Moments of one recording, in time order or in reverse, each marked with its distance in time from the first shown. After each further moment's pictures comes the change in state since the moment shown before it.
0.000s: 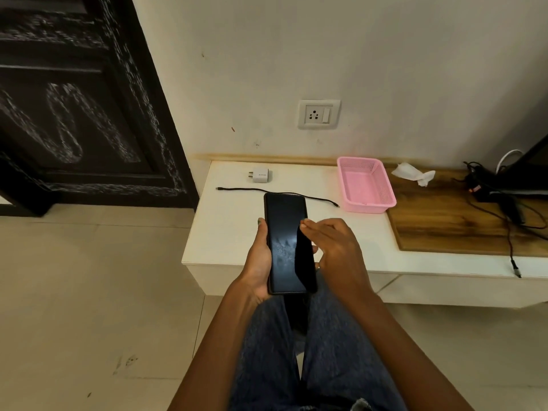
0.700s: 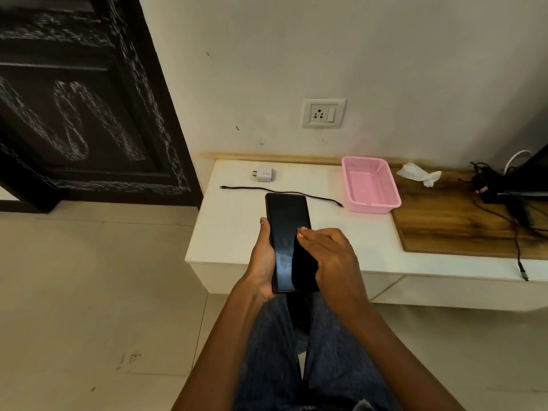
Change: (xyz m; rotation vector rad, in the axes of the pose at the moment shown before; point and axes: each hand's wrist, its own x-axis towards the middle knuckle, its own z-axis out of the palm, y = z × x) left_hand -0.001 0.001 0.005 -0.073 0.032 -0.030; right_hand -0.013 -0.013 0.009 0.012 -0.010 0.031
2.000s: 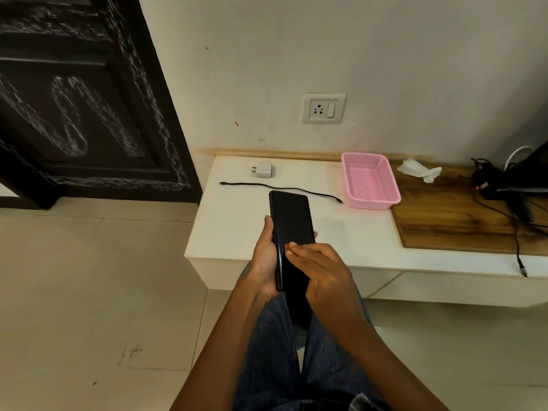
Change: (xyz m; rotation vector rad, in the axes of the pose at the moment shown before) left_hand -0.001 -0.006 0.001 -0.014 -0.051 -0.015; right_hand -0.022 -0.018 -0.001 0.084 -0.005 -0.022
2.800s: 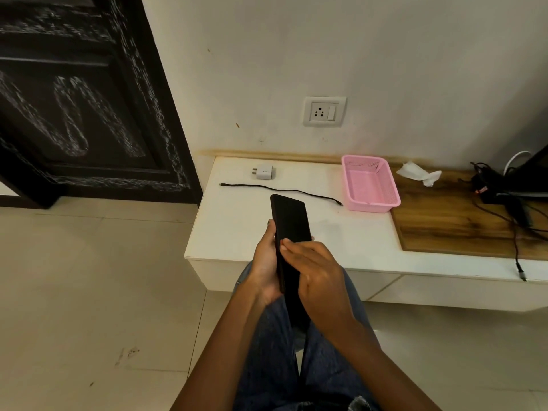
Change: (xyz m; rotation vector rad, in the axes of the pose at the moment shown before) left_hand -0.007 -0.002 0.003 -0.009 0.053 -0.002; right_hand 0.009 -0.013 0.006 0.045 0.043 0.057
